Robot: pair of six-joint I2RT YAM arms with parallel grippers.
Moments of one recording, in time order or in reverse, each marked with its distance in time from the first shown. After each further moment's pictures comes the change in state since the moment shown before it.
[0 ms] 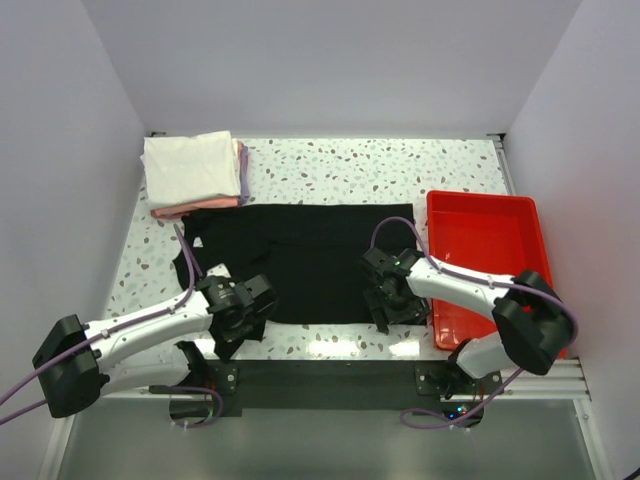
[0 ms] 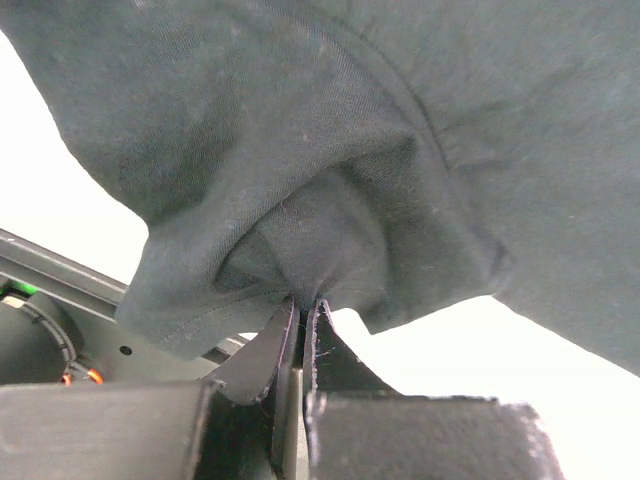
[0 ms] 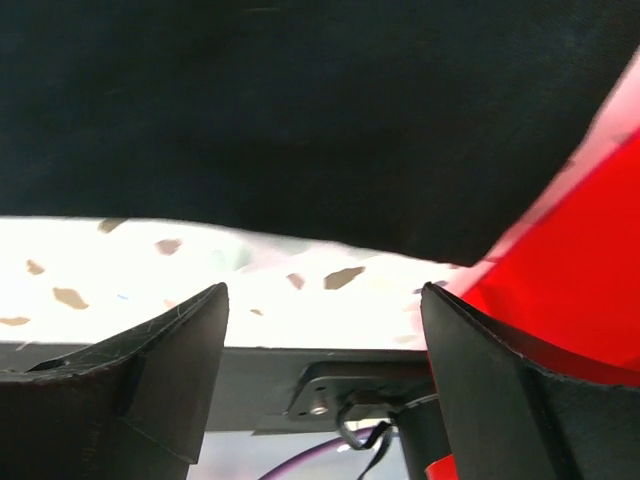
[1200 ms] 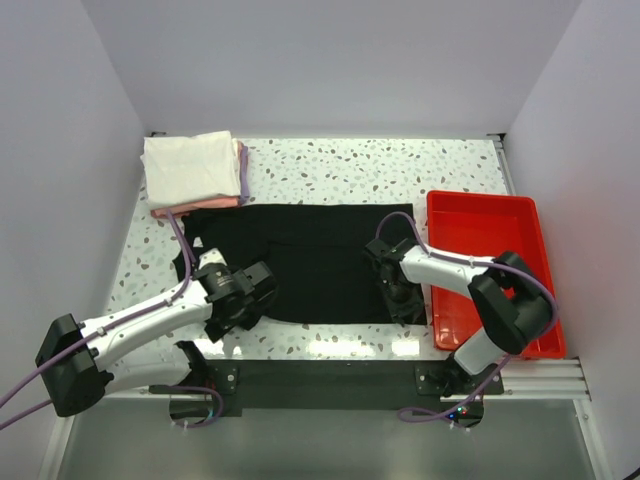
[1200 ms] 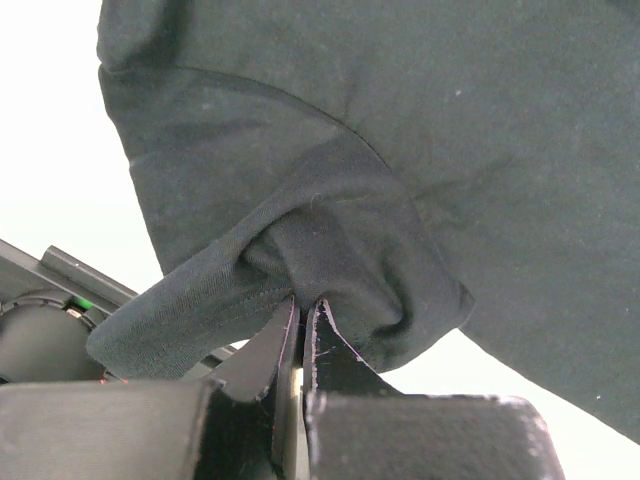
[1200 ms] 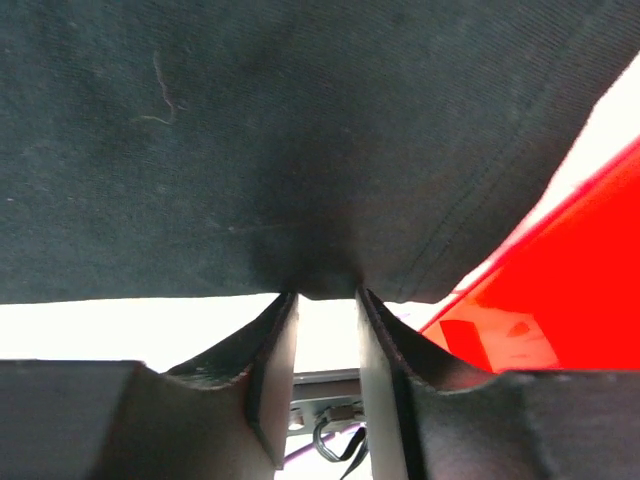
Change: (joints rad) left arm 0.034 0.029 0.140 -0.132 -0.139 -0.004; right arm -0.108 0.149 0.025 0.016 0.031 -0.066
